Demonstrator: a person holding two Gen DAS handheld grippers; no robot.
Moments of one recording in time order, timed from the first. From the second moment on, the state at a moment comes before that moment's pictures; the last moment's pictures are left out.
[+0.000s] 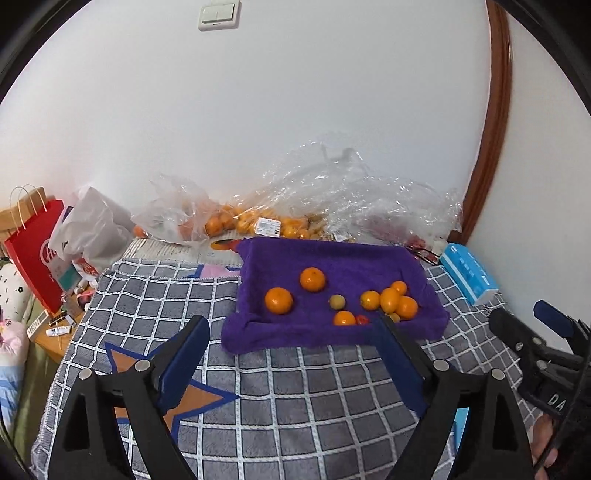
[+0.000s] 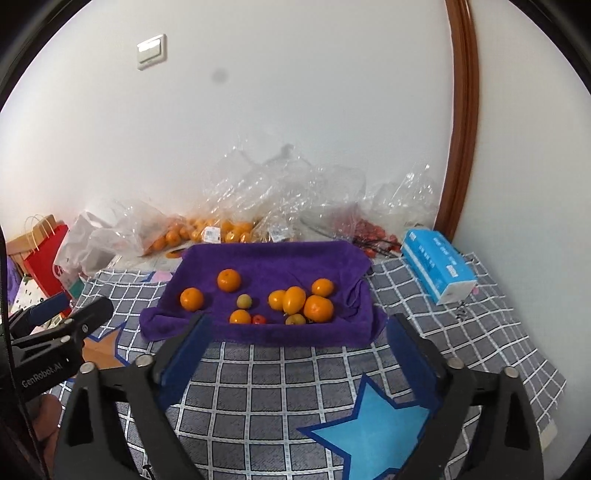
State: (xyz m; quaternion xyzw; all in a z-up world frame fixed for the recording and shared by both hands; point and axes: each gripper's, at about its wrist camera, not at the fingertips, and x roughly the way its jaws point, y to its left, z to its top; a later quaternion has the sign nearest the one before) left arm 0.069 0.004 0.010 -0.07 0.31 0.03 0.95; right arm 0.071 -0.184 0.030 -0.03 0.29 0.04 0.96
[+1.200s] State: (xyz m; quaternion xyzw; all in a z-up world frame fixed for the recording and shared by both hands) left arm 0.059 -0.017 0.029 -0.03 0.31 0.05 0.95; right arm 0.059 -0.200 0.045 -0.02 0.29 0.02 0.96
